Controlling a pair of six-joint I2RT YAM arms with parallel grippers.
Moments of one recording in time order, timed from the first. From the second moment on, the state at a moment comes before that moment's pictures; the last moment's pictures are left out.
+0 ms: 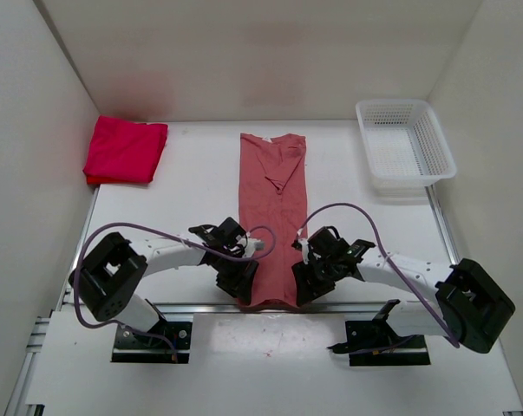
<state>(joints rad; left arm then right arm) -0.79 1.51 0.71 -0.50 0.53 -0.29 0.78 1.24 0.53 -0.53 -0.50 0.36</state>
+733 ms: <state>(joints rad) -0.65 1.62 1.01 -0.57 0.51 -0.20 0.57 1.31 0.85 -0.53 -0.56 0.14</state>
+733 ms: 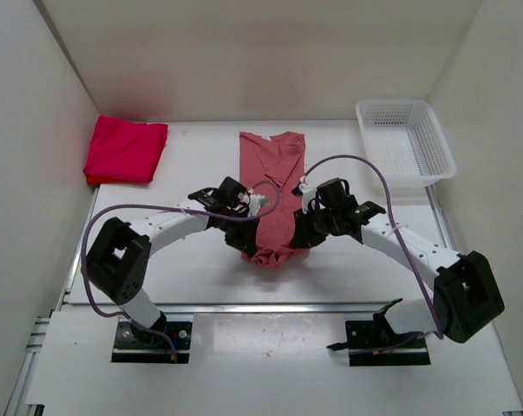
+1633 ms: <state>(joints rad) -0.43 1.94 1.47 -0.58 0.28 -0.13 0.34 1.79 1.24 -0.43 -0.52 -0.01</state>
